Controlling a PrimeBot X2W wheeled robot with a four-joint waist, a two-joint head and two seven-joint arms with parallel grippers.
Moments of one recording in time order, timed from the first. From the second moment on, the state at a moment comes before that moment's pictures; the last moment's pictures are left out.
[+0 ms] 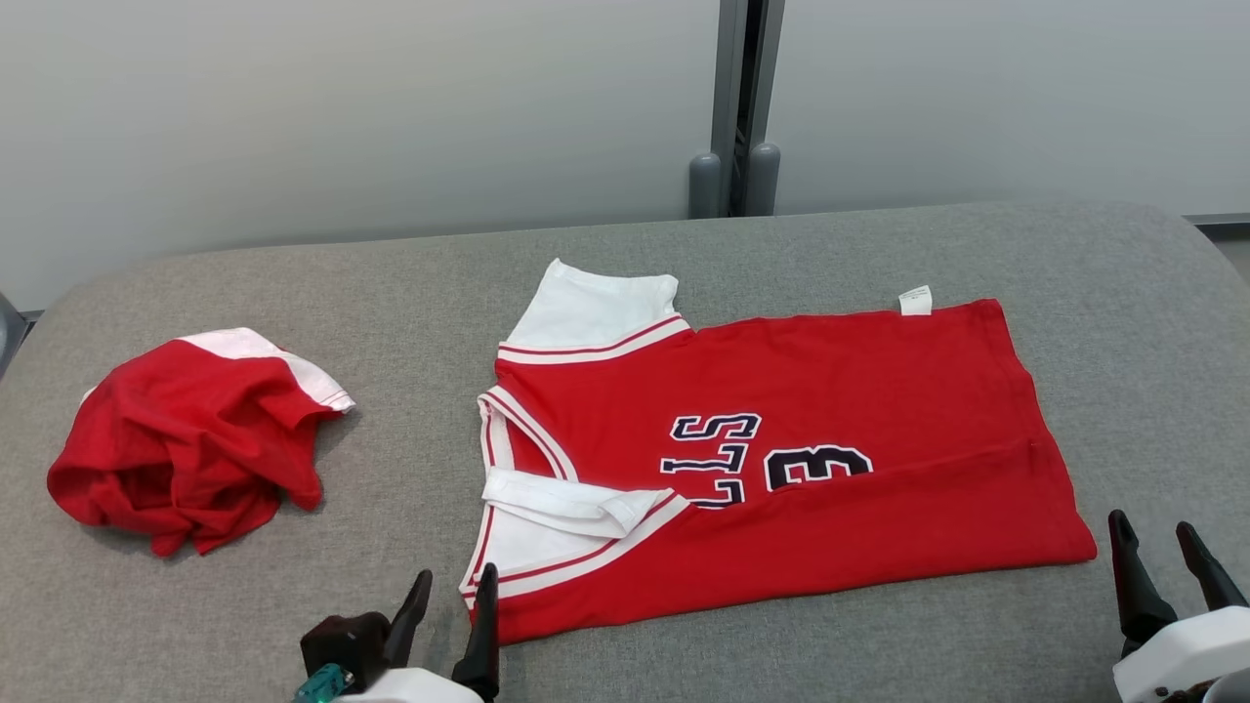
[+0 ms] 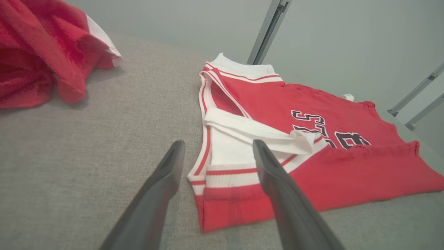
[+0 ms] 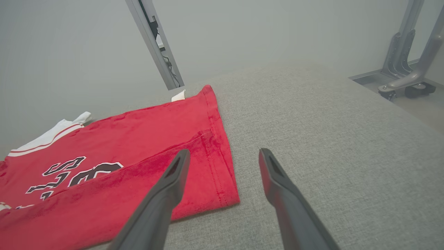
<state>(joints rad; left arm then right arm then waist) -0.07 0.05 -0.32 0.49 -0.52 0.05 -0.26 -0.14 -0.30 0.09 0.61 0.59 0.13 -0.26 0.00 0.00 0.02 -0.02</state>
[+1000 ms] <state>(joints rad) -0.31 0.05 -0.65 0.89 -0.84 0.06 -0.27 -0.22 -0.30 0.11 0.71 0.59 0.13 -0.26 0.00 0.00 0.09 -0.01</state>
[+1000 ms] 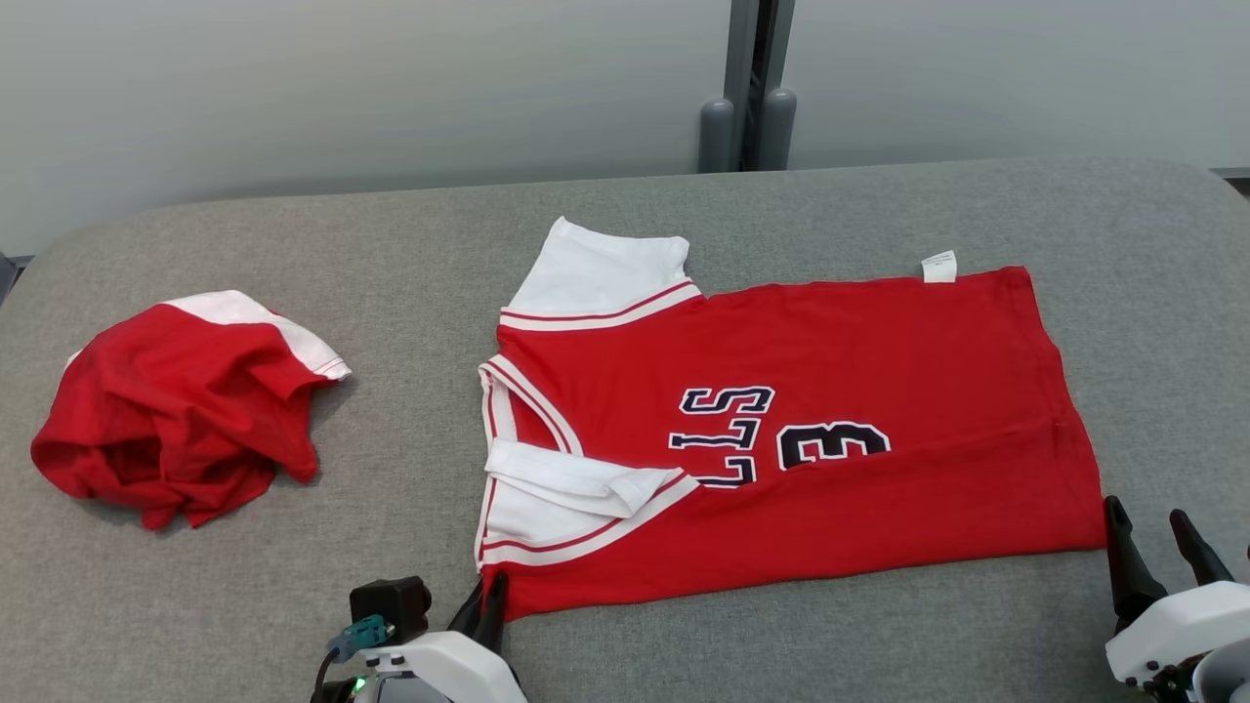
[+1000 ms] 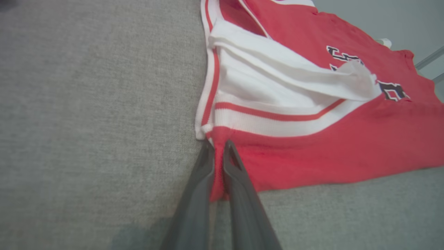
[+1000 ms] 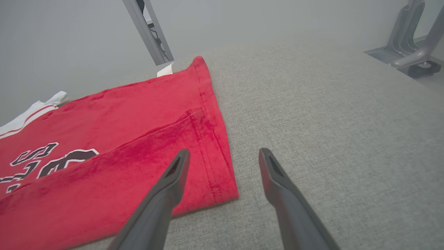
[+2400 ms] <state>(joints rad) -0.27 0.08 -0.61 0.81 -0.59 0.02 -0.26 -0.31 -0.36 0.46 0.91 1.02 0.13 -0.26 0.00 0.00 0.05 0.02</state>
